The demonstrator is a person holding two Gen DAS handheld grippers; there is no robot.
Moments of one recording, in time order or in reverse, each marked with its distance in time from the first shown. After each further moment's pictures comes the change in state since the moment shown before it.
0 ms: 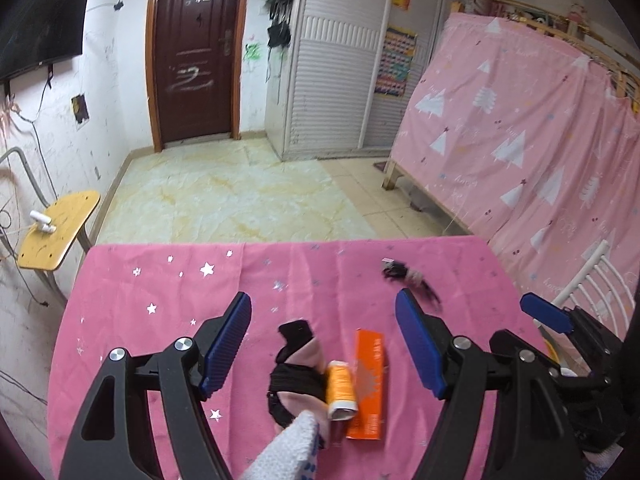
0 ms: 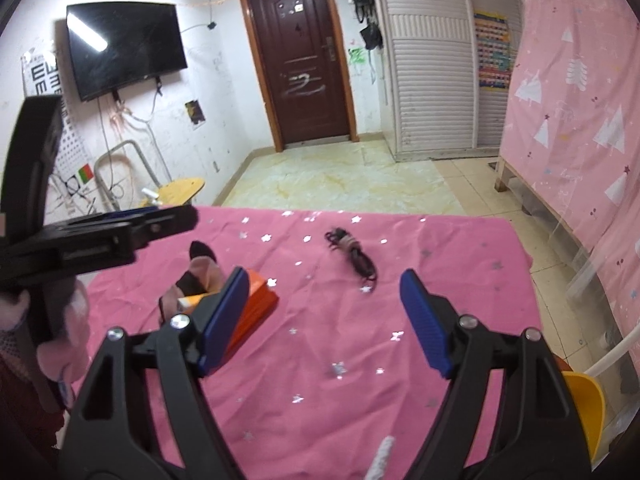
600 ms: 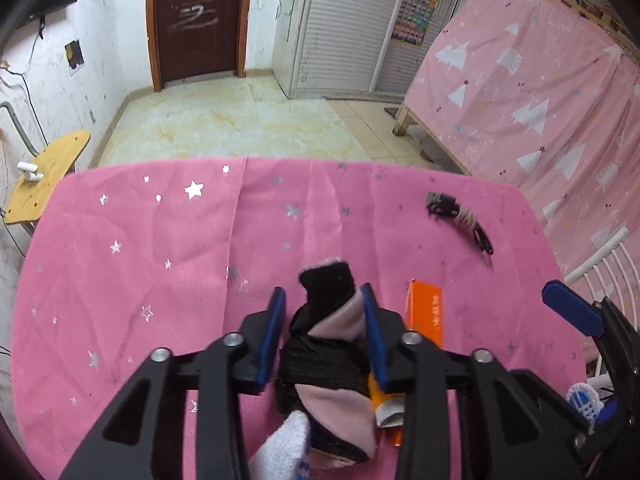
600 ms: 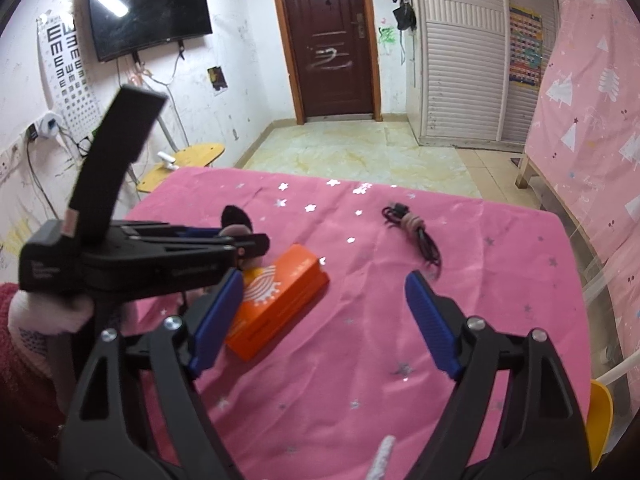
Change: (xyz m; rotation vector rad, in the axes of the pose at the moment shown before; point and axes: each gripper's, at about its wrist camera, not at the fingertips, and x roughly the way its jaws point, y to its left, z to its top) left arm 0.069 0.023 -0.033 -0.059 0.215 -0.014; right arm 0.030 0.040 -0.010 -0.085 0.093 0.048
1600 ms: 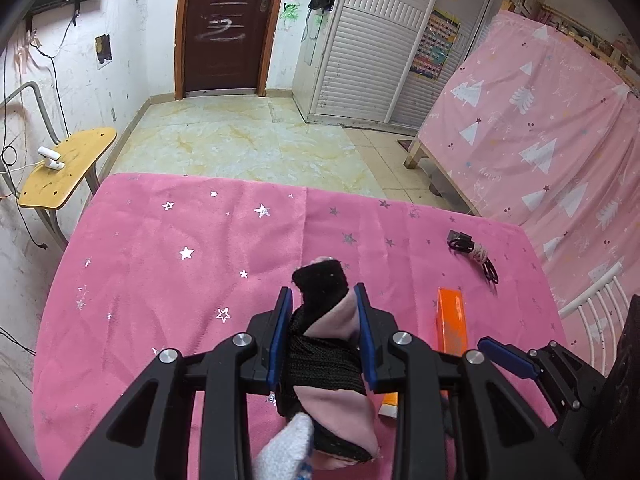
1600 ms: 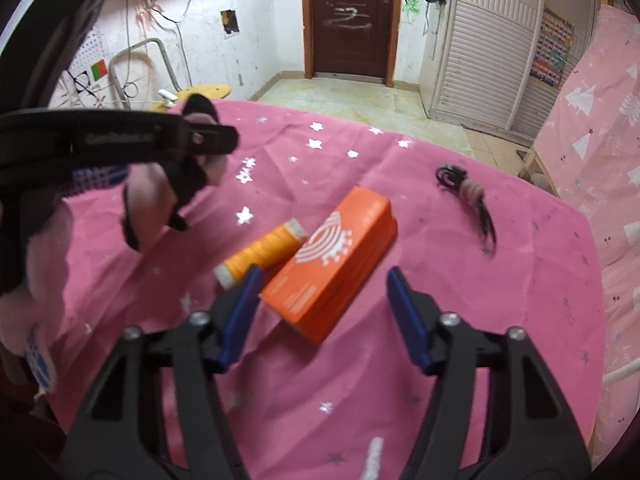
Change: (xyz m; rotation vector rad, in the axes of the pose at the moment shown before) left arm -0.044 0.045 -0.001 -0.085 -0.103 0.013; right arm 0.035 0.046 -0.013 -0.128 0.167 -0.054
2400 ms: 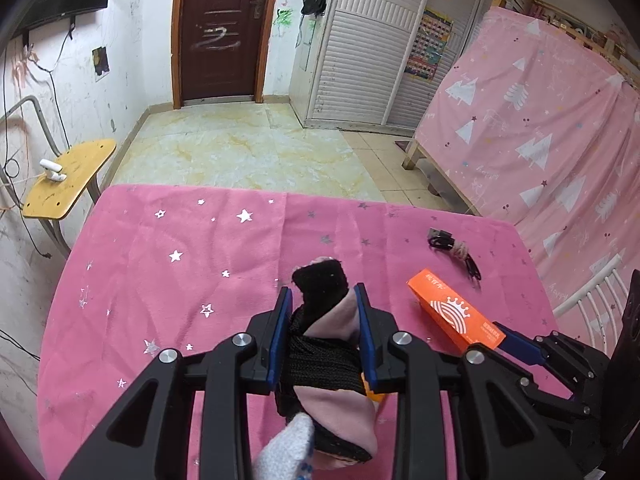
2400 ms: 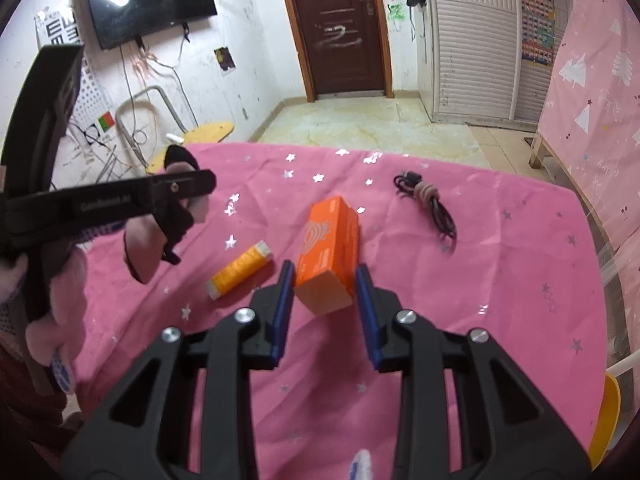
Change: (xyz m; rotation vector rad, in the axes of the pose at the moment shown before) left arm -0.014 -0.028 -0.002 0.039 -0.017 0.015; right arm -0.027 -0.049 -0.005 0.138 -0.094 0.110
